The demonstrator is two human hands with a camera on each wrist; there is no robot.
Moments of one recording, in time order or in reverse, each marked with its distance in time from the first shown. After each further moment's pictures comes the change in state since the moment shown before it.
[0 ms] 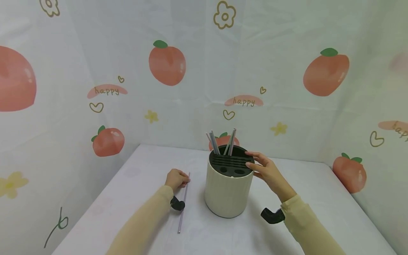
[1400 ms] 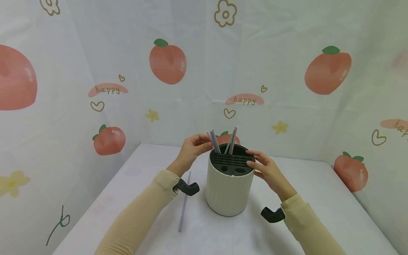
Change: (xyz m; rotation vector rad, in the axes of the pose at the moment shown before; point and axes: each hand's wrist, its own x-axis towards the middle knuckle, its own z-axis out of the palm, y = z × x) left_hand -0.048 0.150 -0.004 -0.574 -0.322 0.517; right_hand 0.000 0.001 0.002 -0.003 0.006 0.028
